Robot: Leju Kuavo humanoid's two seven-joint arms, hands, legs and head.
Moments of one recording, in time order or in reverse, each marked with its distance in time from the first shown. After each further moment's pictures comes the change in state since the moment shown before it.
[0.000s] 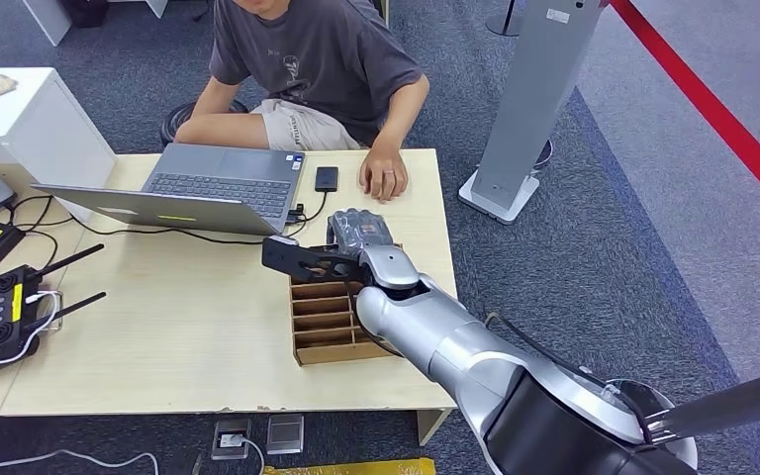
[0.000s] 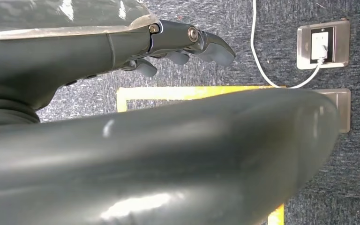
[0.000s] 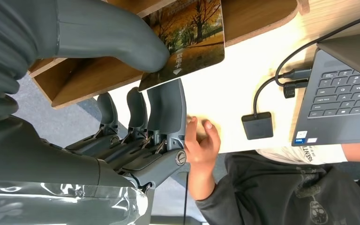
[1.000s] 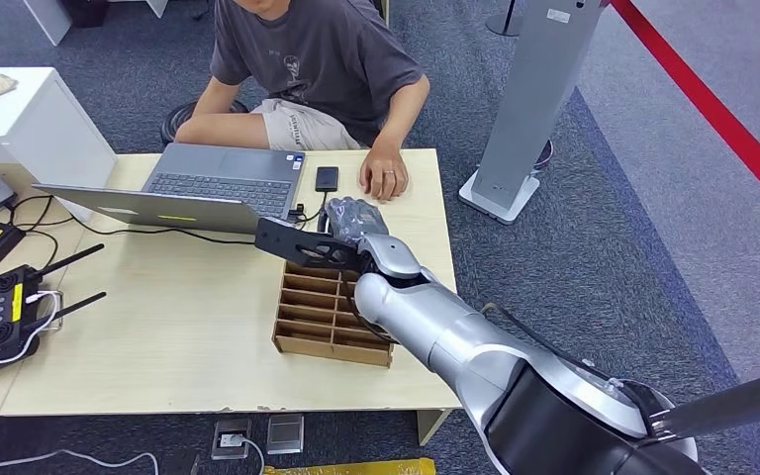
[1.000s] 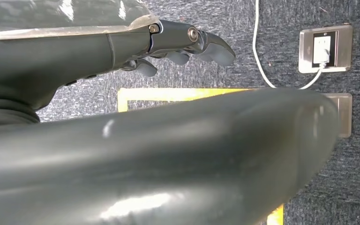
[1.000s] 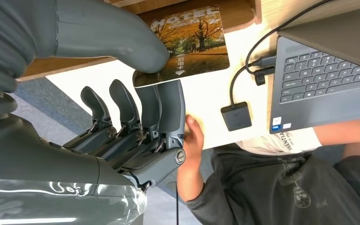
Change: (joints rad) left arm 0.001 -0.005 0.021 0.004 0.015 0.016 0.003; right arm -0.061 0.000 0.025 -0.029 -0.157 -0.017 -0.060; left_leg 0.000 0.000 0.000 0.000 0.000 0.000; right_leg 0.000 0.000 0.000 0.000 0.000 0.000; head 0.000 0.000
